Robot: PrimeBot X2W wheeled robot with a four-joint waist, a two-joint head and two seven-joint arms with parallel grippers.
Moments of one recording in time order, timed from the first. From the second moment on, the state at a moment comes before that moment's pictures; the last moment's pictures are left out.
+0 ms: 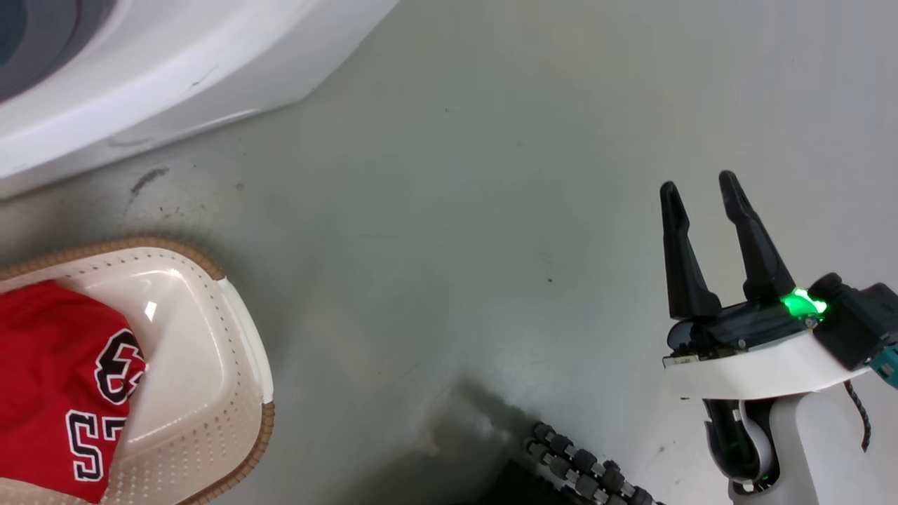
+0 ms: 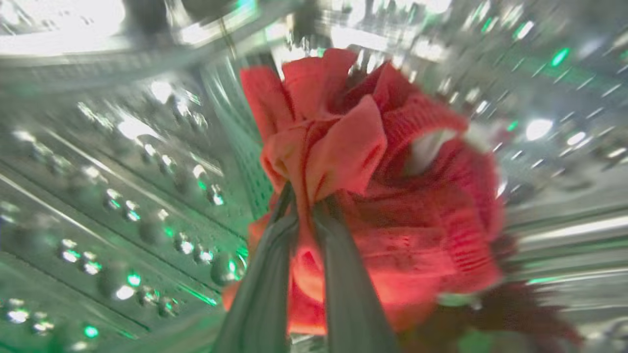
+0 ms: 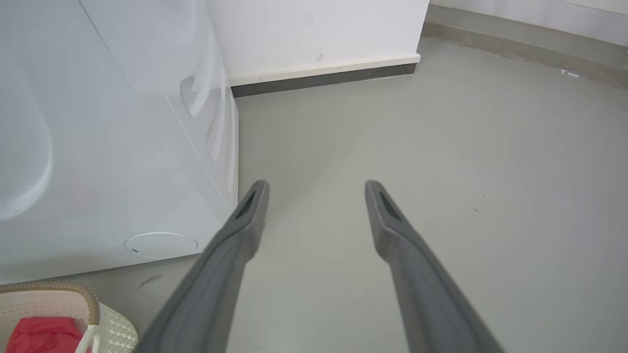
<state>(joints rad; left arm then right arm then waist) -1.64 0.70 -0.54 0.91 -0.48 -0.13 0.62 -0.23 -0.05 0.13 -0.03 0.32 0.13 -0.26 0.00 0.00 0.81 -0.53</state>
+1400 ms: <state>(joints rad) -0.66 0.39 -0.35 0.32 -0.44 0.02 -0.26 -0.13 -0.05 -0.03 0.04 0.03 0.13 -0.26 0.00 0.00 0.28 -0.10</state>
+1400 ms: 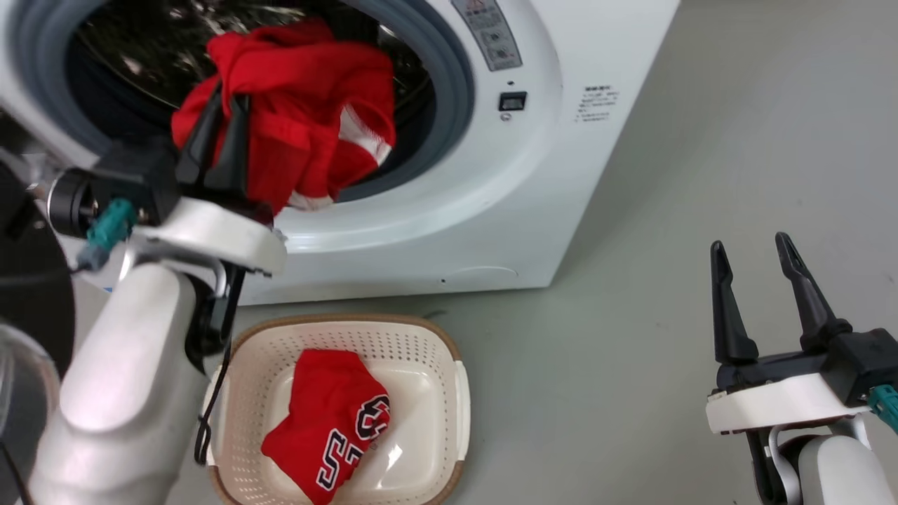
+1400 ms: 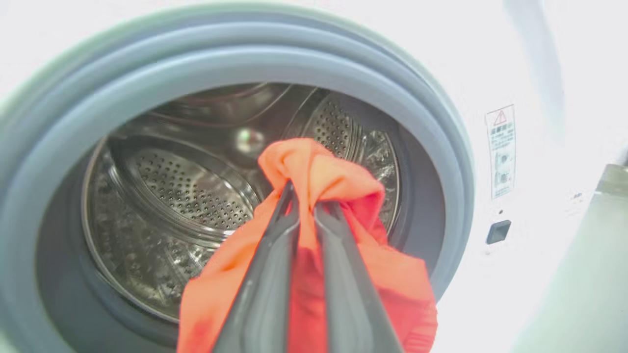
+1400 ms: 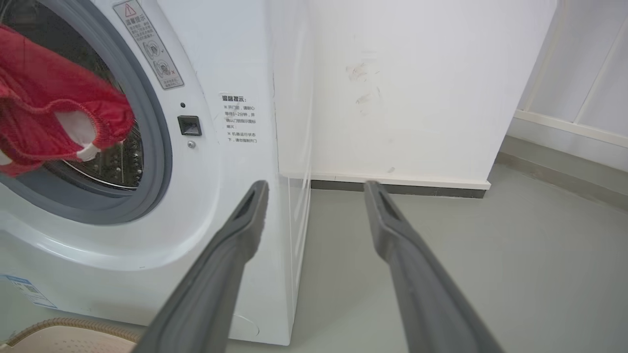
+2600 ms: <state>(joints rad) -0.46 0.29 -0.52 0.55 -0.32 -0.09 -0.26 -0.22 -0.05 -0.01 -0.01 0.03 0.13 -0.26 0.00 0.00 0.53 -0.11</state>
